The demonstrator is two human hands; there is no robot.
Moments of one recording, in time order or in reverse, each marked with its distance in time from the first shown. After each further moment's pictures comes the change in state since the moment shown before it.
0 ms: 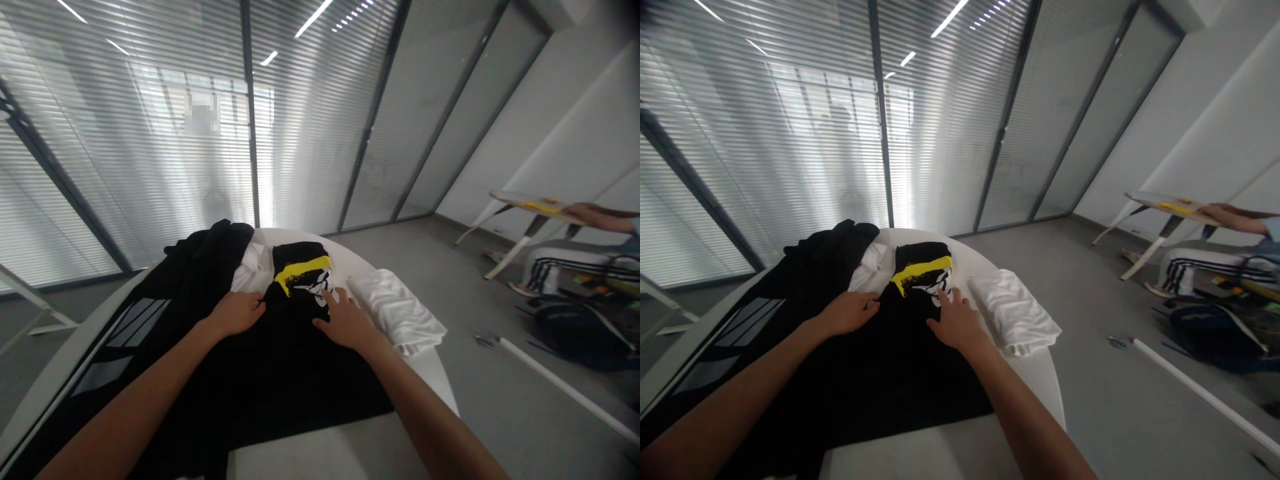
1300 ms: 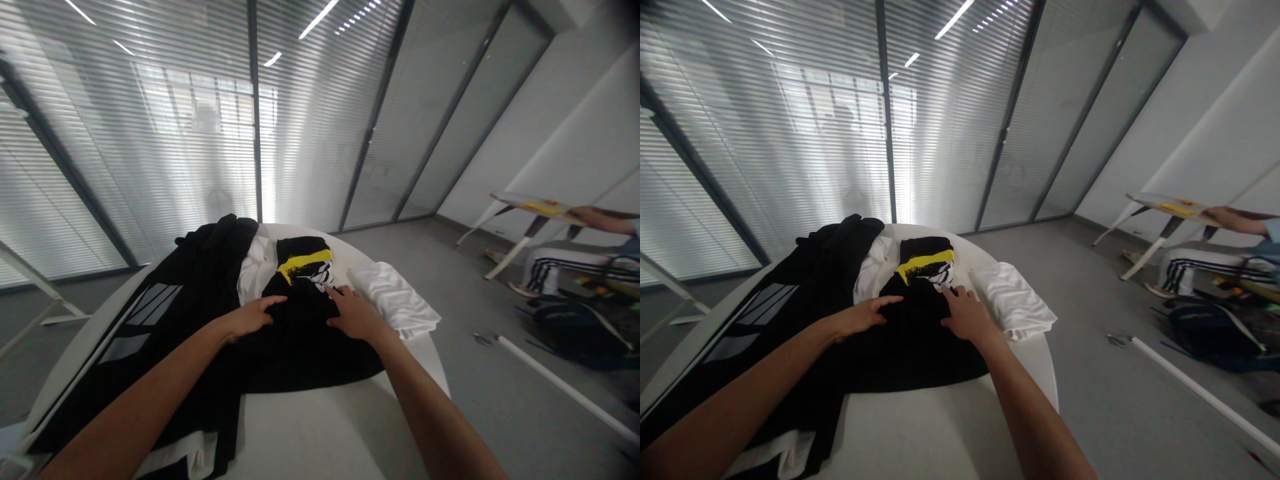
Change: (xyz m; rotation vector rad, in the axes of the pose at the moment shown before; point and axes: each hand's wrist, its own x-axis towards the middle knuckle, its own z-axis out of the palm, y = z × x) left_hand -0.039 0.025 0.016 -1.011 -0.346 -0.127; right_hand -0.021 0.015 -0.003 -0.008 -0.033 -0.141
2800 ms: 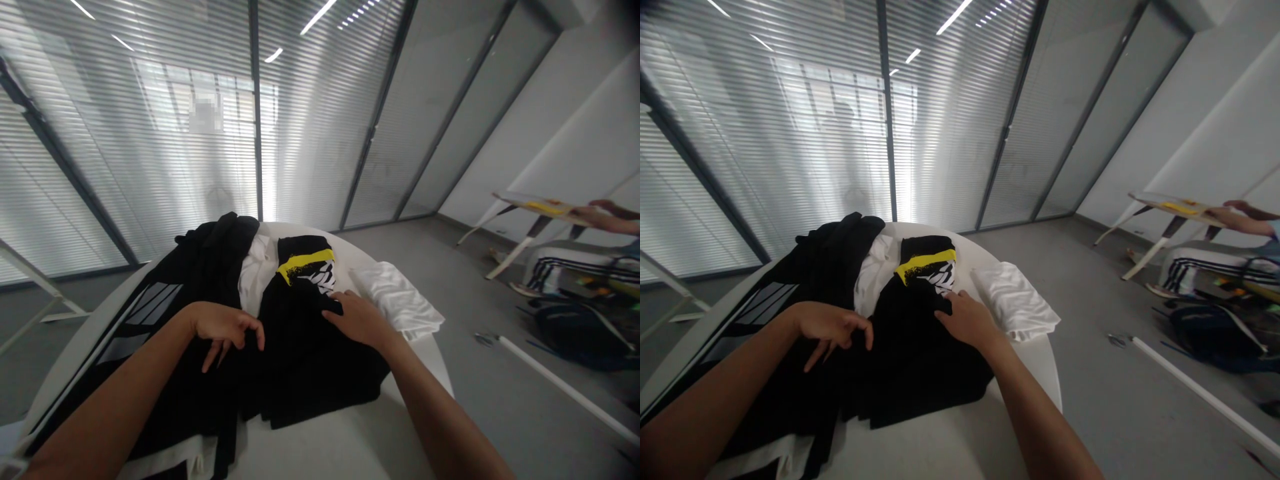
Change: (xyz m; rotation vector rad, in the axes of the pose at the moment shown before) left_hand -0.037 0.023 -0.047 0.166 -0.677 -0.290; right_hand -0.010 -0.007 -0.008 0.131 0.064 -0.003
